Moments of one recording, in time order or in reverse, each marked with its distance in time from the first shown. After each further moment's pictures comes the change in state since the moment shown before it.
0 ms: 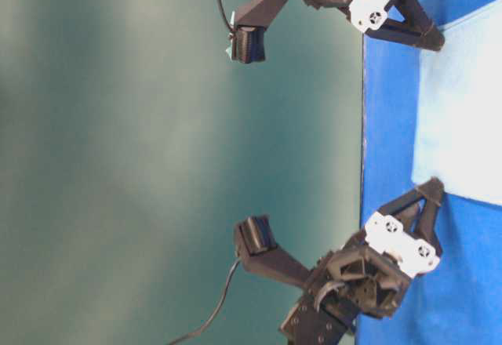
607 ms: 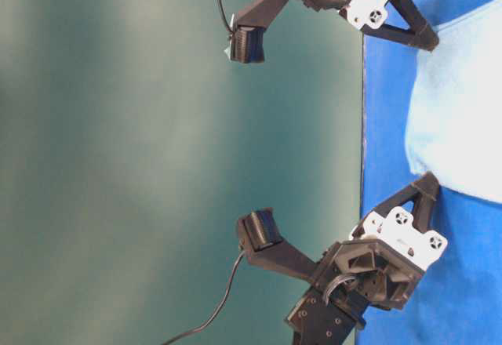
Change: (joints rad) left arm -0.035 0.012 -0.012 0.000 0.061 0.012; right arm 0.000 0.003 -0.006 -0.026 0.002 -0.012
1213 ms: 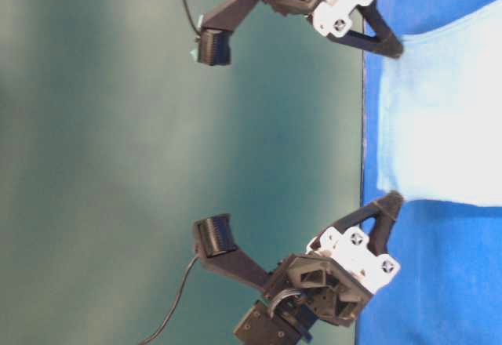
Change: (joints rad) left arm 0.015 -0.164 0.018 0.002 0.120 0.095; right arm 0.000 -0.091 -0.032 -0.002 0.087 -0.008
